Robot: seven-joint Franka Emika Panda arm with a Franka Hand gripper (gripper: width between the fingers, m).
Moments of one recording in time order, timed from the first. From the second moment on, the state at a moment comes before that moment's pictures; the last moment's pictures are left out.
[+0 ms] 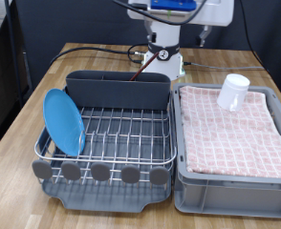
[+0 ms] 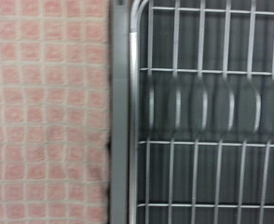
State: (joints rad) arm 0.29 -0.17 -0.21 -2.21 -0.13 2.14 0.86
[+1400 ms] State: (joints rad) arm 0.33 -0.22 -0.04 -2.31 -0.11 2.13 1.12
